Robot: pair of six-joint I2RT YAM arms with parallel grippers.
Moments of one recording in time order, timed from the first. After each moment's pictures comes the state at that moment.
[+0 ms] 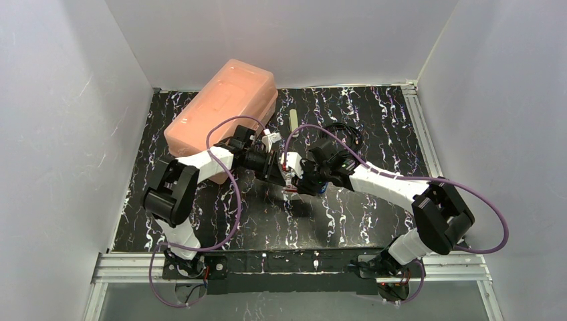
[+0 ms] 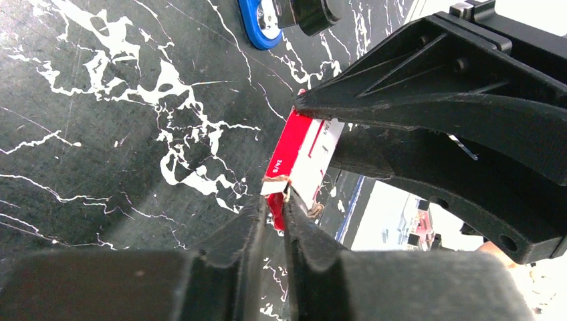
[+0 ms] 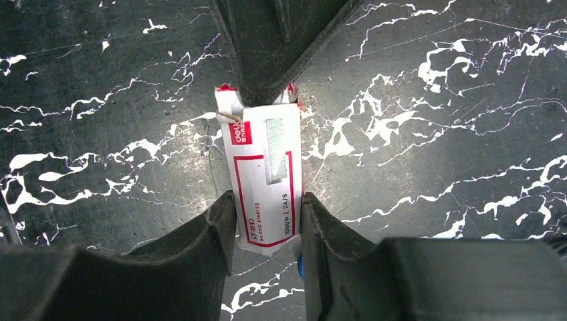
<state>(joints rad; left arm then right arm) -0.45 1.75 1.01 -0.26 0.93 -0.24 0.78 1.49 0.92 -0.30 -0.39 -0.53</state>
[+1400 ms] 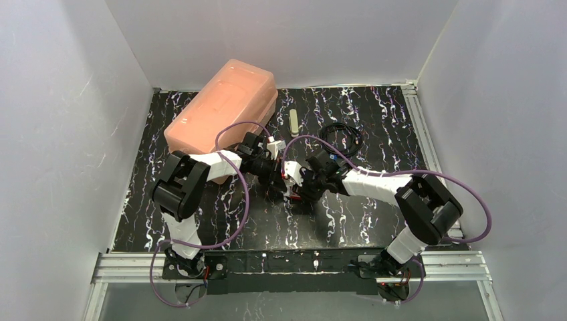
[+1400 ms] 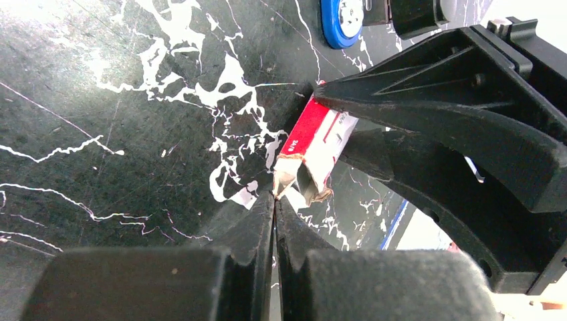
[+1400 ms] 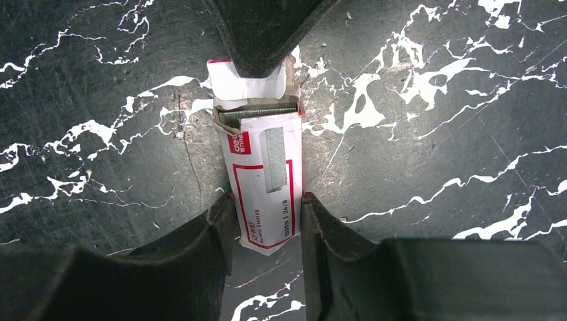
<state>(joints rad) -0.50 1.83 0.99 -0.20 0.77 -0.25 0.79 1.59 0.83 -0.22 -0.29 -0.50</state>
